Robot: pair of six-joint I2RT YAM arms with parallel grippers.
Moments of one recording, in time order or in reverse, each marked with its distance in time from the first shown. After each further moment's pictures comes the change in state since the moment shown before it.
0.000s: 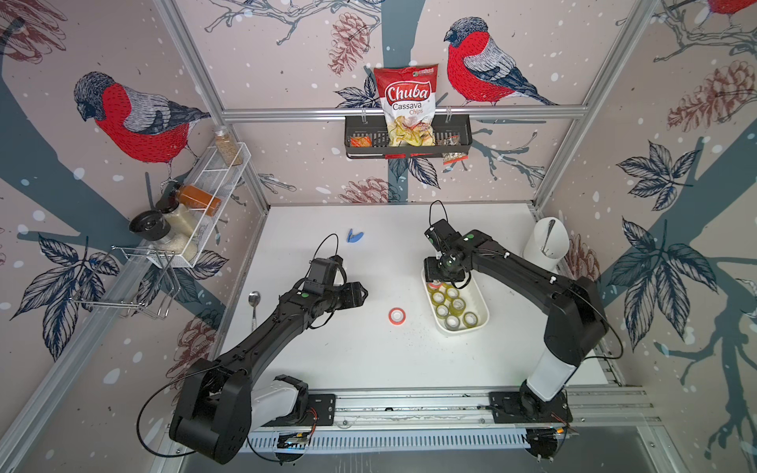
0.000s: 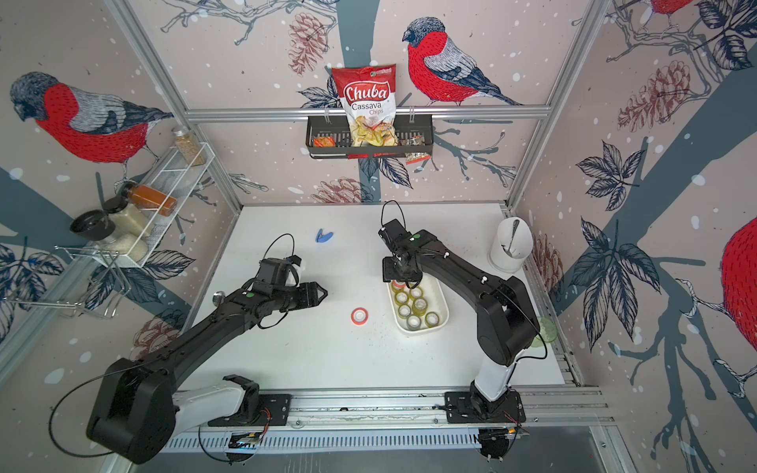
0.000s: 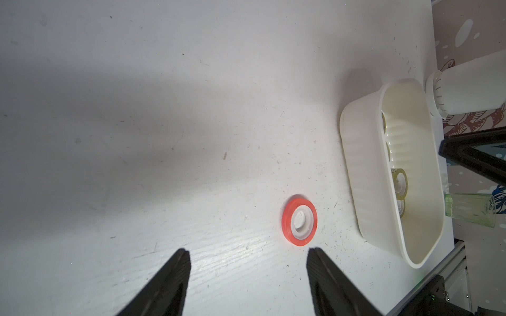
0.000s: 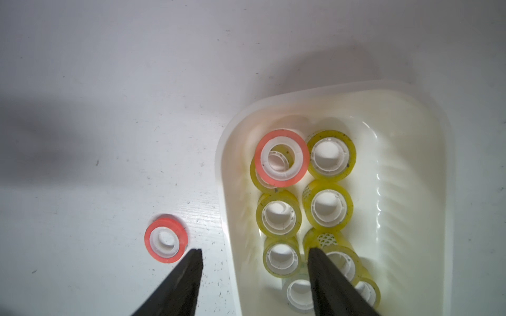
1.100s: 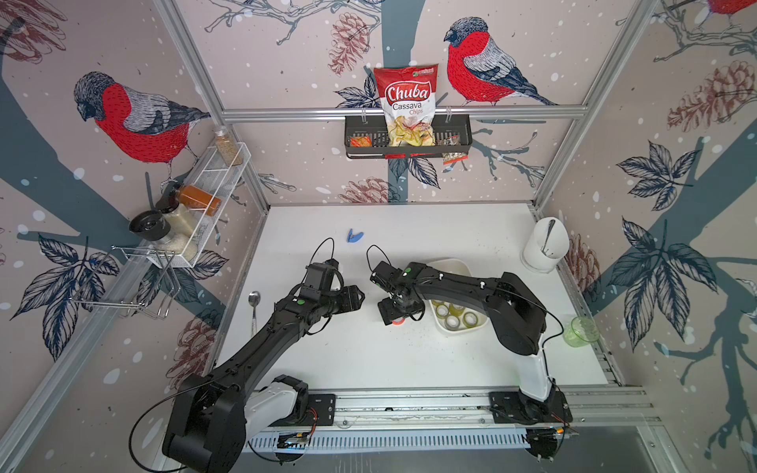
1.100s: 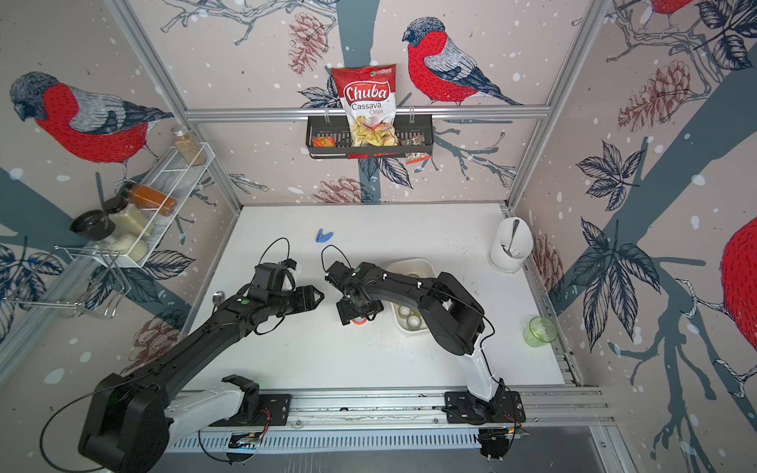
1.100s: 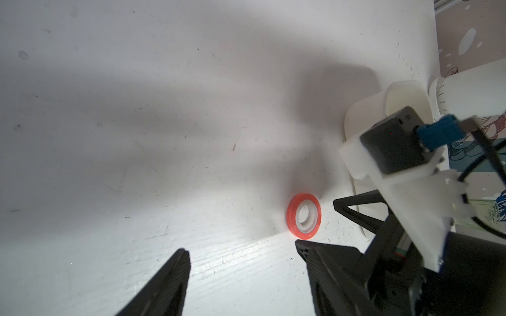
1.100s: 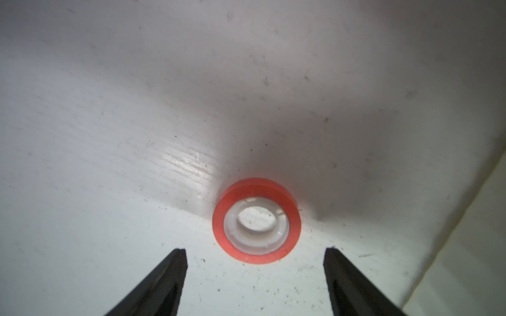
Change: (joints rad) left arm 0.000 -0.077 -0.042 -0.021 -0.028 -0.026; right arm 0.322 0.311 0.071 0.063 -0.026 0.015
